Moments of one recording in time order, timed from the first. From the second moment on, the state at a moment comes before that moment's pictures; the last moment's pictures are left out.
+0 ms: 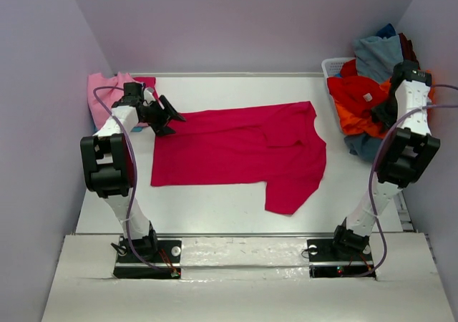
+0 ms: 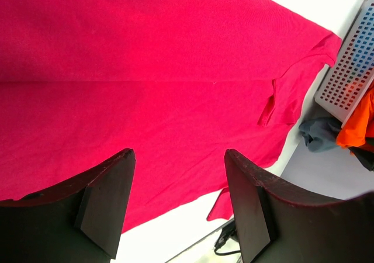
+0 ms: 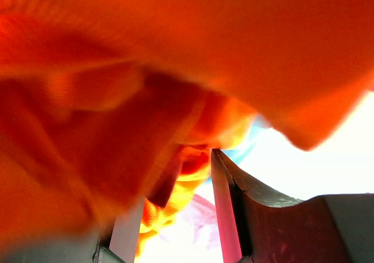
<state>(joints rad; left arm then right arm) 0.08 1.85 1.36 -0.53 0.59 -0.60 -0.38 2.02 1.99 -1.28 0.31 0.83</state>
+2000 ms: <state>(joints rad) 0.04 1.57 1.02 -0.50 0.48 -0.65 0.14 1.32 0.73 -1.01 -0.42 0.51</state>
